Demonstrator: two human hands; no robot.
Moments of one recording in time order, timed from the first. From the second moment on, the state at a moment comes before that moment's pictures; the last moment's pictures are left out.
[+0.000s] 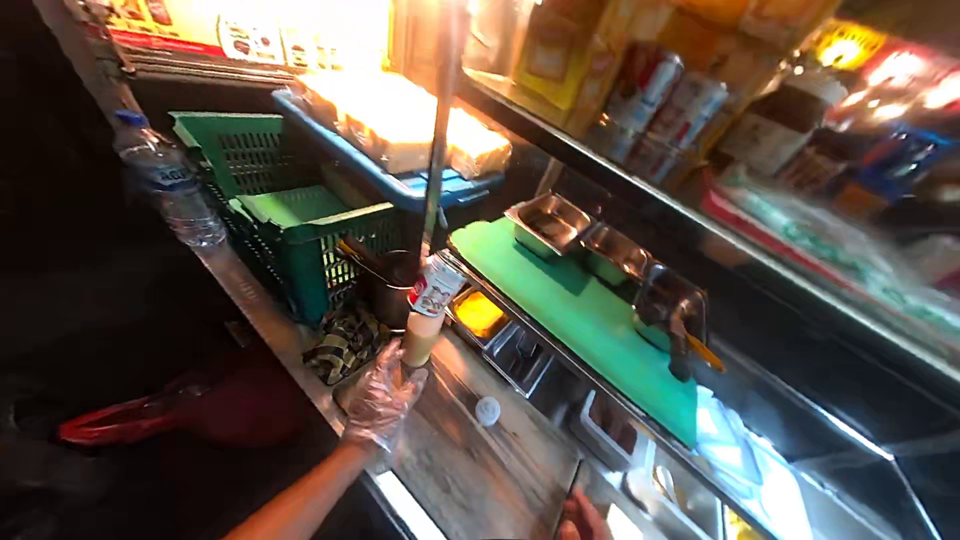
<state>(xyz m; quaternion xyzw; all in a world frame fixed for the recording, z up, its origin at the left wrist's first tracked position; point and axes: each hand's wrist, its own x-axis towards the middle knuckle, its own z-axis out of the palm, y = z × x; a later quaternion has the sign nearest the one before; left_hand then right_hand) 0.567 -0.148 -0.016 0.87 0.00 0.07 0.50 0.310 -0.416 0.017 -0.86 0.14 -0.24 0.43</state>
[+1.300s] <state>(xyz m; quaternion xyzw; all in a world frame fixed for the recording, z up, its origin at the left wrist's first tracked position) 0.588 -0.134 0.015 0.86 -0.13 -0.03 0.50 0.558 -0.337 0.125 -0.78 0.07 -0.06 0.62</state>
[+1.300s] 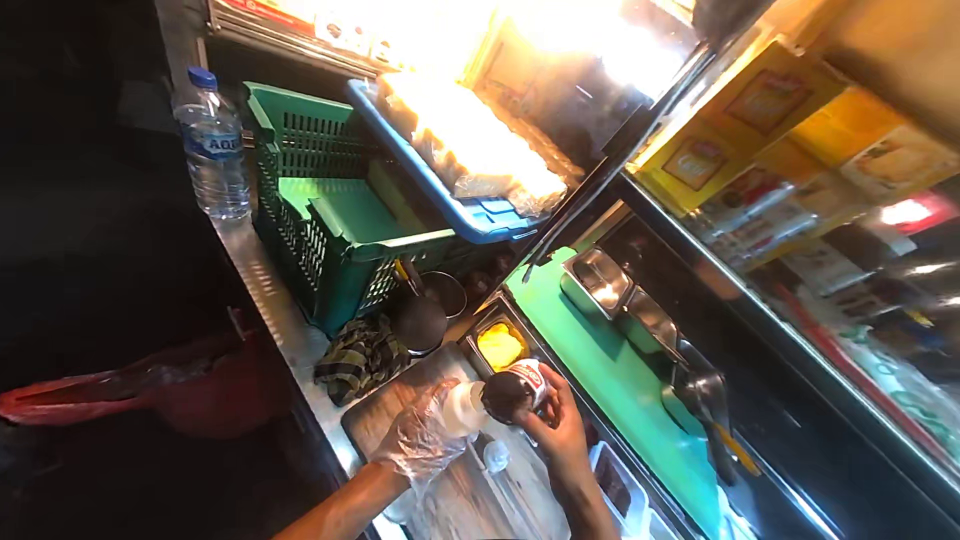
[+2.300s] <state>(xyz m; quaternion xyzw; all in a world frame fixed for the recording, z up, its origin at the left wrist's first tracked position) 0.491 -0.083 0.009 0.83 -0.09 -0.03 0.54 0.506 -0.377 -0.032 -0.94 0.25 0.07 0.22</state>
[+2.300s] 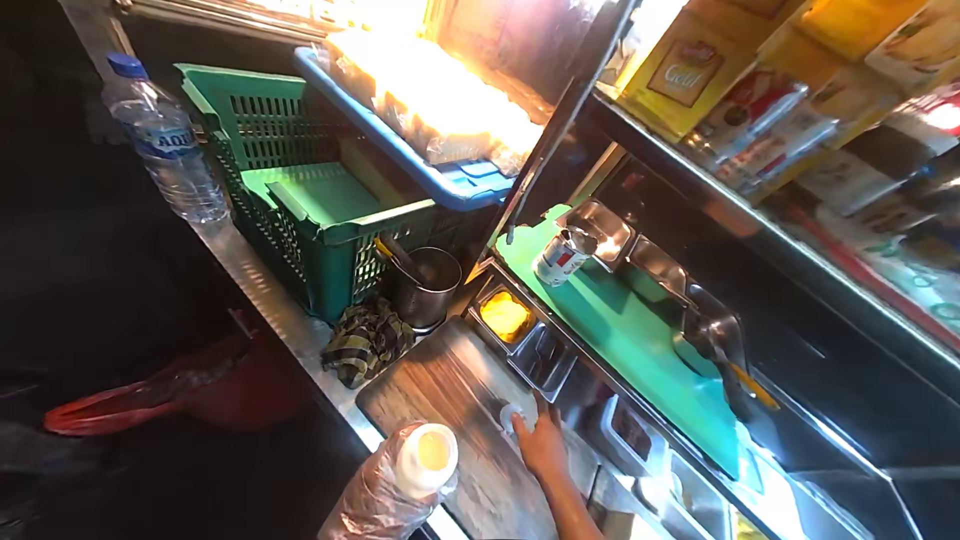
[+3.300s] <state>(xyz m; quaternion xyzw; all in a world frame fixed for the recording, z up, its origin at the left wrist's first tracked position) 0.469 -0.212 0.012 0.77 -0.42 -0.16 0.46 0.410 -0.388 0.177 -0.94 0.05 0.32 0.12</state>
